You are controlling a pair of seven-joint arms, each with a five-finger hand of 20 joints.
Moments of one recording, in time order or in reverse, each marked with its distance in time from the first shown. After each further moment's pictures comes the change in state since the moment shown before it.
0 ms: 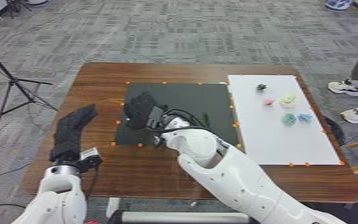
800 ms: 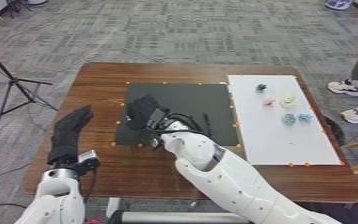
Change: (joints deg) left arm 2.2 -0.3 -1.2 -0.7 -0.3 -0.1 1.3; right arm -0.2 -0.7 -1.6 1.8 4.7 2.8 5.1
